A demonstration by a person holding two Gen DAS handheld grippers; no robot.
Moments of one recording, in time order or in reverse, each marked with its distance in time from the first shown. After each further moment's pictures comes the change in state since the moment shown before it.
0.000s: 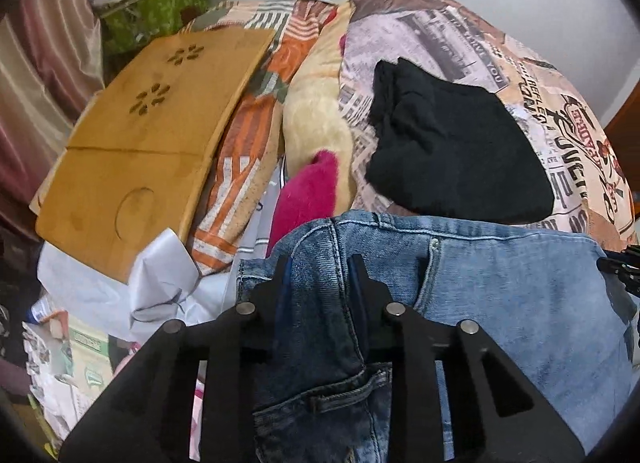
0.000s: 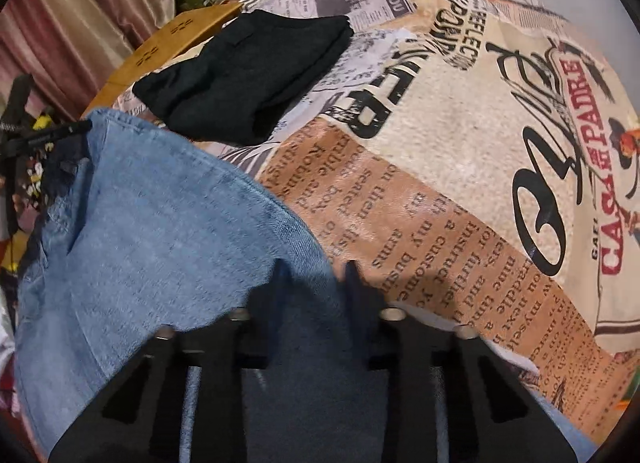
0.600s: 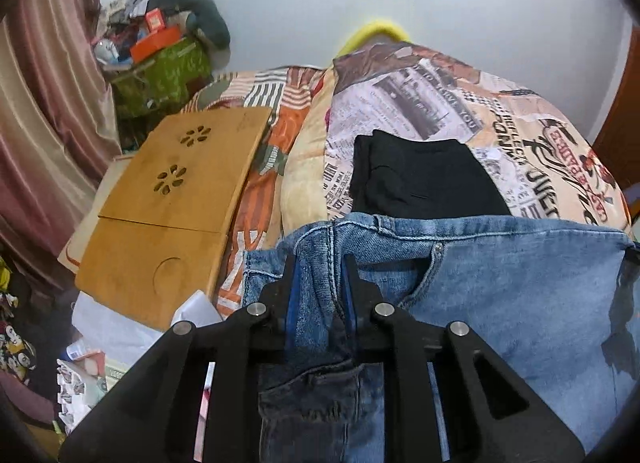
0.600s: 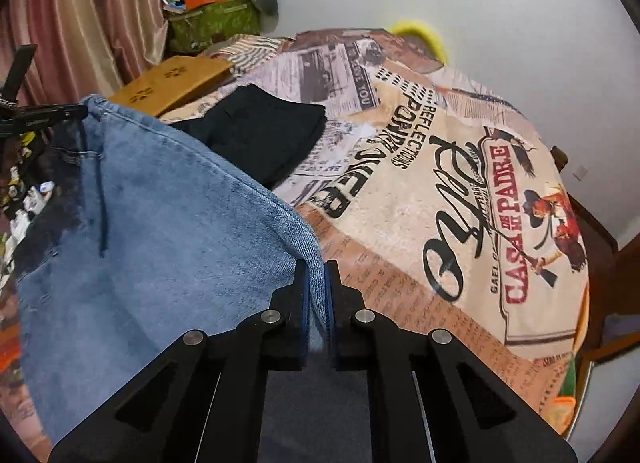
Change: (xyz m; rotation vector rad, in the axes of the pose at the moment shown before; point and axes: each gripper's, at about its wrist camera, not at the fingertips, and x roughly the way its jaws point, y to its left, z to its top) left arm -0.080 -0.035 0.014 0.083 -0.193 0.063; right arm -0.089 0.031 -0.004 -0.066 -0.217 -0.187
